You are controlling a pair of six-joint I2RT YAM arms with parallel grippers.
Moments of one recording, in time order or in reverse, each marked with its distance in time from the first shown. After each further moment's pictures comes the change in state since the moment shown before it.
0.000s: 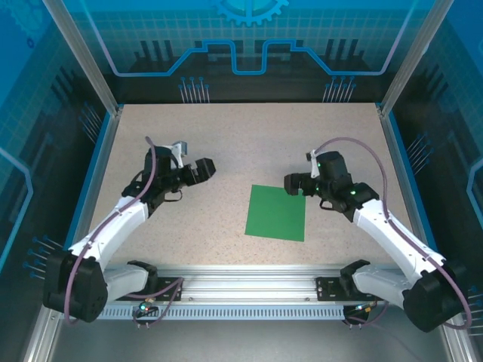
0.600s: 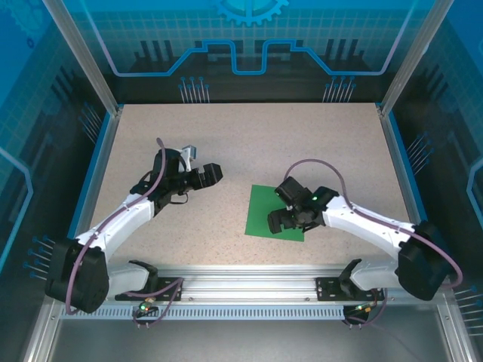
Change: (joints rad) left arm -0.030 0.060 -0.013 0.034 0.016 -0.001; right arm 0.331 0.277 0.015 -0.264 0.064 0.207
